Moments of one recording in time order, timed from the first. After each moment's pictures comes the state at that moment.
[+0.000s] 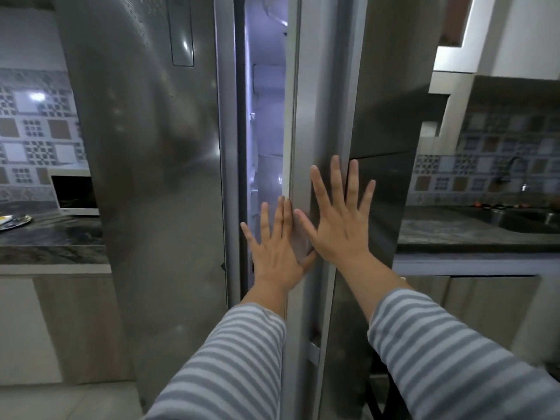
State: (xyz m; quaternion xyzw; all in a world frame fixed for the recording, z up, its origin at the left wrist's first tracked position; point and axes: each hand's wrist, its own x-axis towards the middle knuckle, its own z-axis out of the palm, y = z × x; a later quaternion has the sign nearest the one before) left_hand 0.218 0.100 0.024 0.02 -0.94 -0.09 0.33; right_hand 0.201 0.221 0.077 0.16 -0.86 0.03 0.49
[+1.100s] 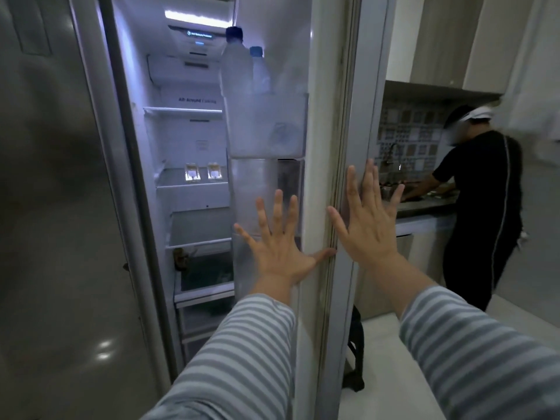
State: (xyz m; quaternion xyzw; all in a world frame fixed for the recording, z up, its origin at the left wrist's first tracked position) left_hand 0.274 0.315 0.025 -0.08 -0.93 -0.11 0.33; right_hand 0.293 0.473 0.067 0.02 -0.88 0.00 0.48
